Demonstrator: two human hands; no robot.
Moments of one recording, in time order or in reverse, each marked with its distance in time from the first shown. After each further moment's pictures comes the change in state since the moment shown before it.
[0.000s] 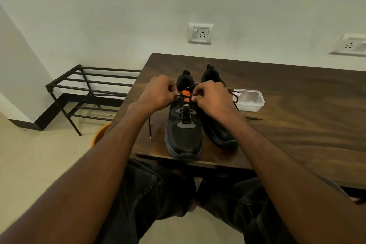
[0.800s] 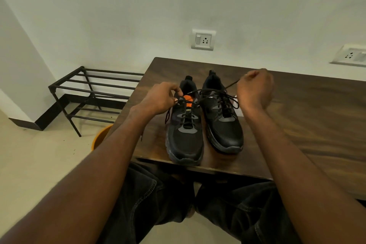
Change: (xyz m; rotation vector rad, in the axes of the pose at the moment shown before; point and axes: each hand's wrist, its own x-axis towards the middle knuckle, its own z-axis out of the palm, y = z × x) left_hand 0.004 -0.008 0.001 -0.074 -0.064 -0.022; right_hand 0.011 0.036 -0.050 0.295 0.643 0.459
